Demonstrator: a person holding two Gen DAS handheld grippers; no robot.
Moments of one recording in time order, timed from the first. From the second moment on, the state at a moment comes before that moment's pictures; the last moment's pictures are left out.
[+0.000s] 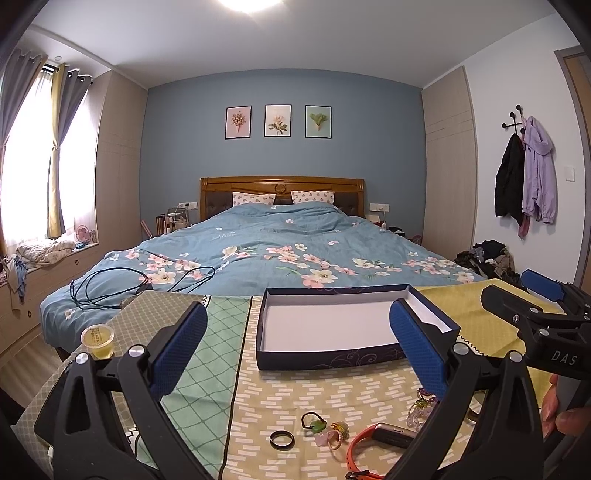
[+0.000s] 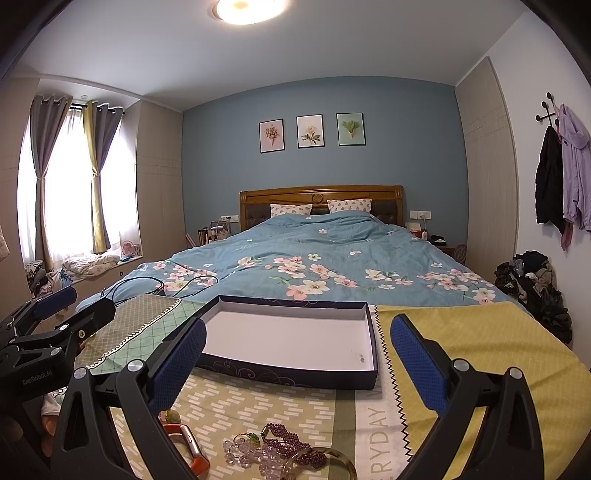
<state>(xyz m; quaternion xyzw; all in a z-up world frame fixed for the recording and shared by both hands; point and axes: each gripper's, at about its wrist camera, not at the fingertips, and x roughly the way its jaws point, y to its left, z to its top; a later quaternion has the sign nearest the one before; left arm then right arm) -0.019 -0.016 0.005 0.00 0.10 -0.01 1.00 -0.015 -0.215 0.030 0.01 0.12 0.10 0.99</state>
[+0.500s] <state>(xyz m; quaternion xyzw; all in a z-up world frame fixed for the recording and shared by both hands) -0.018 -0.016 0.004 0.00 0.10 -0.01 1.00 -0.016 -0.216 0.028 0.01 0.12 0.10 0.99</state>
